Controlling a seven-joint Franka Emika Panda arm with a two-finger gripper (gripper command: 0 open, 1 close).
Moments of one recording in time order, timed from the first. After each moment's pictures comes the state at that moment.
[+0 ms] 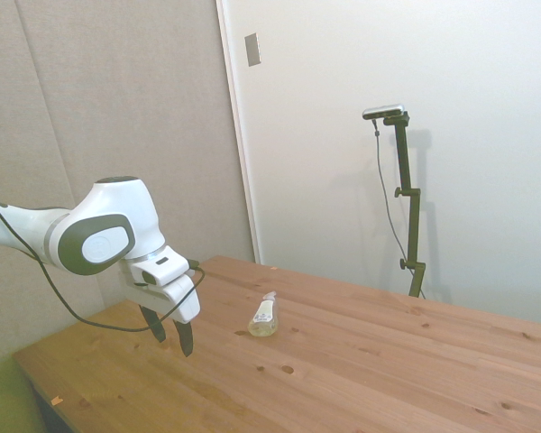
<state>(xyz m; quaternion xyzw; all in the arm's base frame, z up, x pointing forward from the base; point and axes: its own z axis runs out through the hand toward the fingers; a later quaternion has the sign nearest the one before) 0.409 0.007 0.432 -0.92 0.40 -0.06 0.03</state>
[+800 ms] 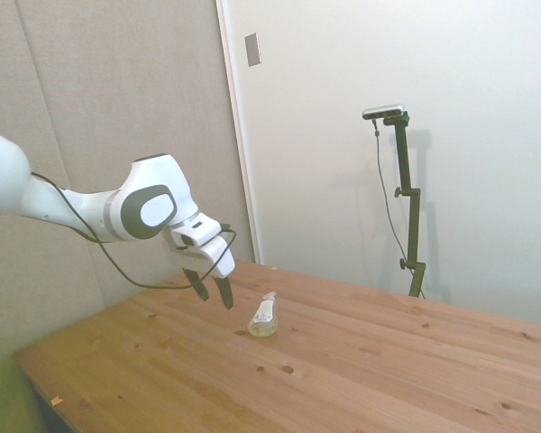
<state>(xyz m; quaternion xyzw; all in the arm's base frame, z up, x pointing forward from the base) 0.550 0.021 0.470 -0.89 0.43 -0.15 0.02</state>
